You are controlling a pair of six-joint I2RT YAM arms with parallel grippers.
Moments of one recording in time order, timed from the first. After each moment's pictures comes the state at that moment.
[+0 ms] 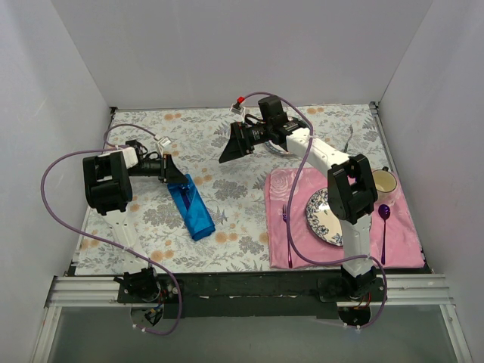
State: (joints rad) left arm 0.19 2.15 1.37 -0.71 1.21 0.59; right arm 0.55 2.08 1.75 -0.27 -1.09 0.35
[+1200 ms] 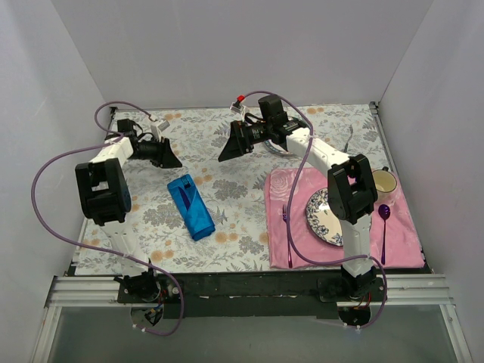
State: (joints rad) left arm 0.17 1.98 1.45 -0.65 0.98 0.51; right arm 0.55 2.08 1.76 -0.24 -1.09 0.36
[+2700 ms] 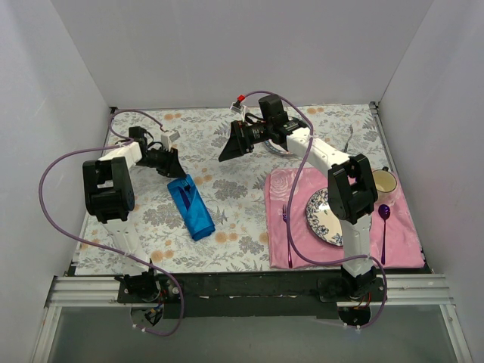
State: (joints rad) left arm 0.12 2.01 1.37 -0.62 0.87 0.52; right arm 0.55 2.08 1.76 -0.24 -1.09 0.36
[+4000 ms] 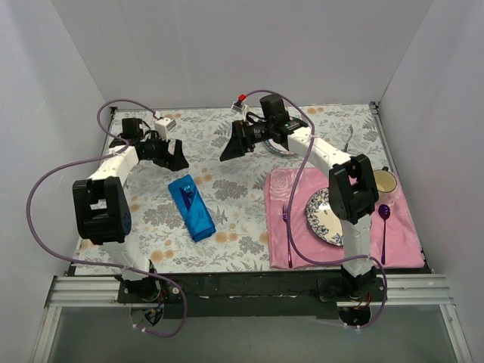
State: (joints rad) left arm 0.08 1.78 1.25 -0.47 0.73 0.39; right arm 0.54 2.07 1.76 -0.24 -1.10 0.34
